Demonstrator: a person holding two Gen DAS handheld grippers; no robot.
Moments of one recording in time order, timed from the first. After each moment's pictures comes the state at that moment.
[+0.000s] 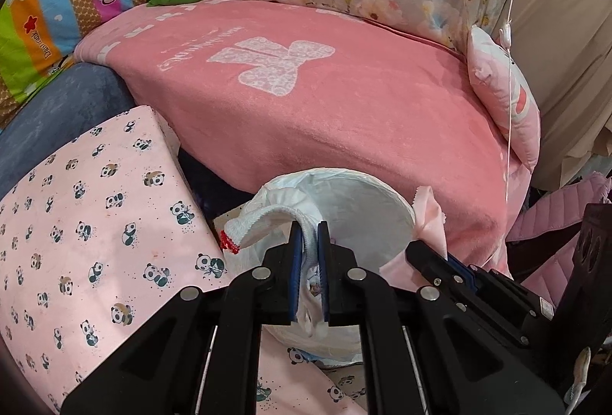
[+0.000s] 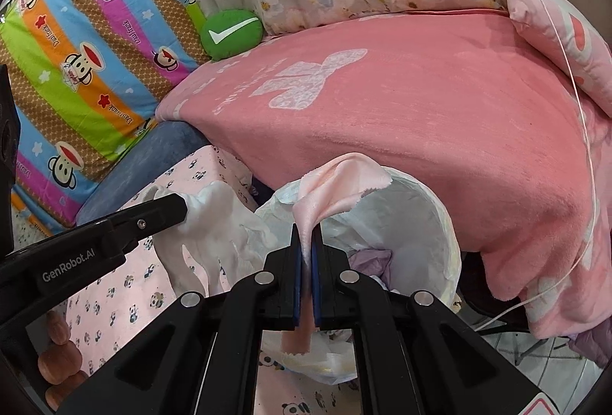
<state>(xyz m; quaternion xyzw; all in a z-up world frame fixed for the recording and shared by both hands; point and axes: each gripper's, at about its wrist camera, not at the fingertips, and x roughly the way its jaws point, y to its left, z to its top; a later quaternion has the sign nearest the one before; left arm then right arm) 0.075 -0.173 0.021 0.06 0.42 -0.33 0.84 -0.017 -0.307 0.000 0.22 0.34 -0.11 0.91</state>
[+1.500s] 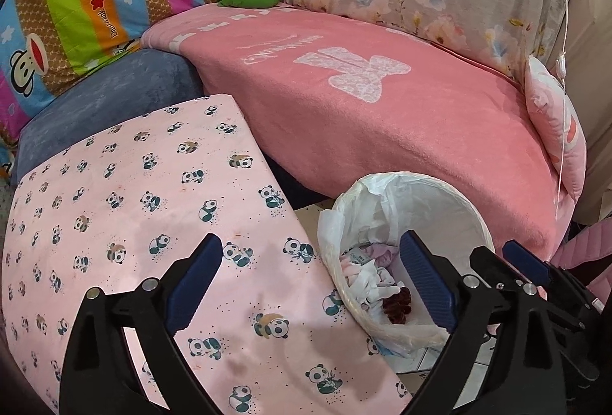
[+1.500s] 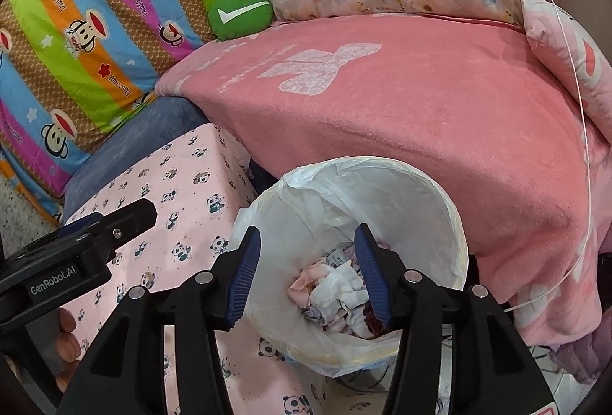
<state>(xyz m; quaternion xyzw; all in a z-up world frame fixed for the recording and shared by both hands) 0.081 -0.104 0.008 0.04 0.40 -0.22 0.89 -0.012 -0.275 -0.001 0.16 0.37 -0.12 0.91</state>
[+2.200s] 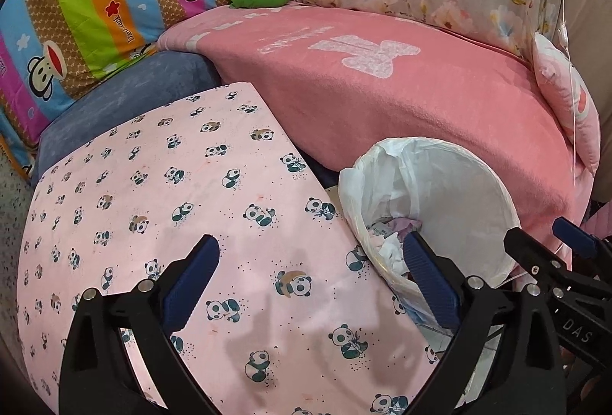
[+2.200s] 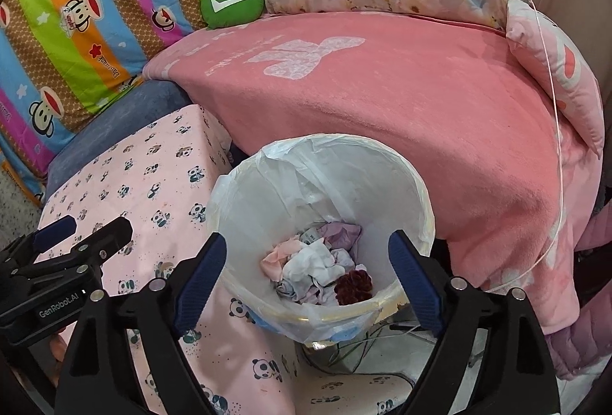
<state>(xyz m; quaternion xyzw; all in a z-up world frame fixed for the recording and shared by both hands) 0.046 -0.092 -0.013 0.08 0.39 -0.19 0.90 -0.044 -0.270 -0.009 0.13 0.38 -0.15 0.90</state>
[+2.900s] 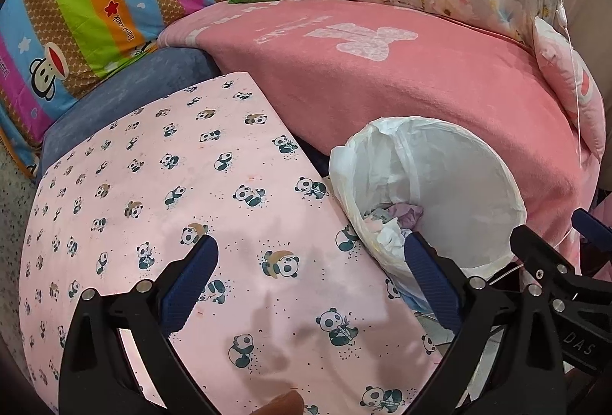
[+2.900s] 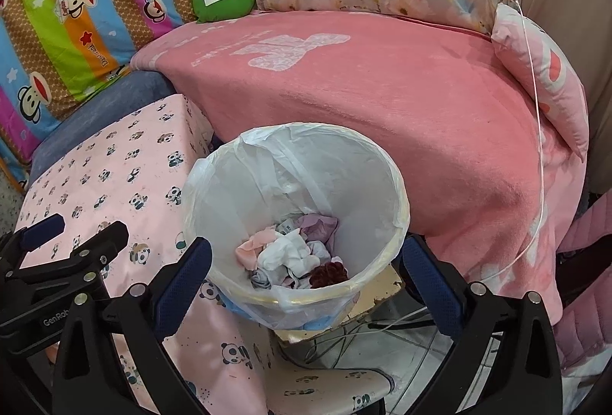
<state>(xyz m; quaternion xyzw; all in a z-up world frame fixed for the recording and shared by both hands) 0.030 -0.106 -0.027 0.09 0.39 -0.18 0.90 -0.057 -0.274 -0.019 0.10 0.39 -0.17 0.90</state>
